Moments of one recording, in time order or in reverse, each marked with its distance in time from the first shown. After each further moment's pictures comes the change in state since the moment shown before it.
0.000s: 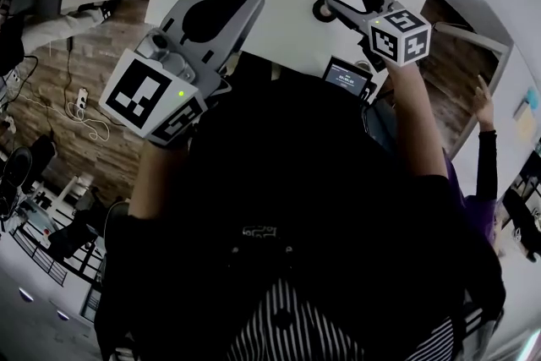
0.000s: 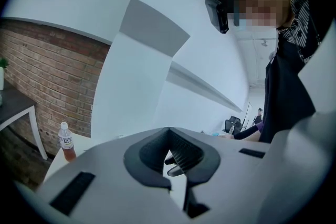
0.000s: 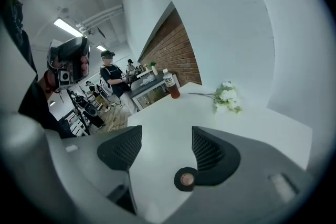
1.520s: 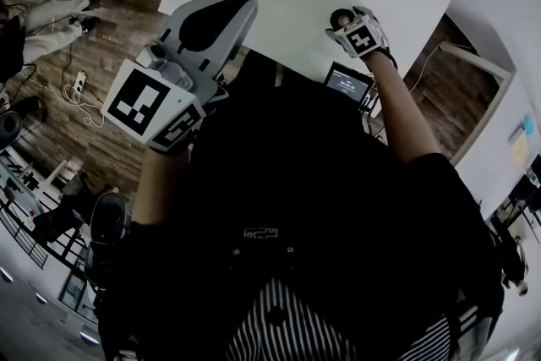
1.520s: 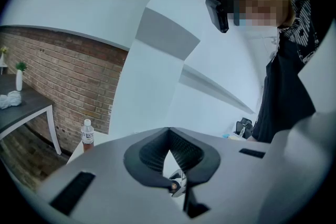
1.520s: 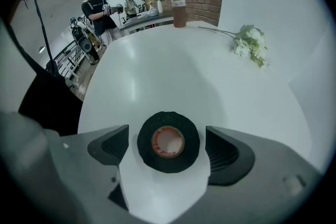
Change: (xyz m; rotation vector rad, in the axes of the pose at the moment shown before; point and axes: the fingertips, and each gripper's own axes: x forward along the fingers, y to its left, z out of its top) left arm -0.030 0.004 -0.015 -0.014 -0.015 0.127; right arm 0.081 -0.069 -0.196 -0.263 0.585 -0.167
